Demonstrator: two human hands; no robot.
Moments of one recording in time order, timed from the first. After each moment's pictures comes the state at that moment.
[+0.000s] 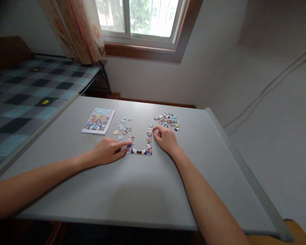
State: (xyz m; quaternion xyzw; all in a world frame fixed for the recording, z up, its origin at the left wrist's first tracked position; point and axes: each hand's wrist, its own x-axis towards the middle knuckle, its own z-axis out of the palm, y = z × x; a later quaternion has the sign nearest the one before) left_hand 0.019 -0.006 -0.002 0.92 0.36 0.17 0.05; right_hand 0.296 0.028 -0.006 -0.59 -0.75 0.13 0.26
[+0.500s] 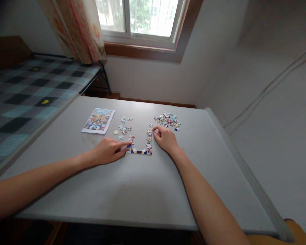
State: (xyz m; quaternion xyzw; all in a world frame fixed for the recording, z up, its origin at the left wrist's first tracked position) left_hand 0.019 -0.006 0.000 0.92 0.36 0.17 0.05; right_hand 0.295 0.028 -0.004 -0.59 -0.75 0.13 0.25
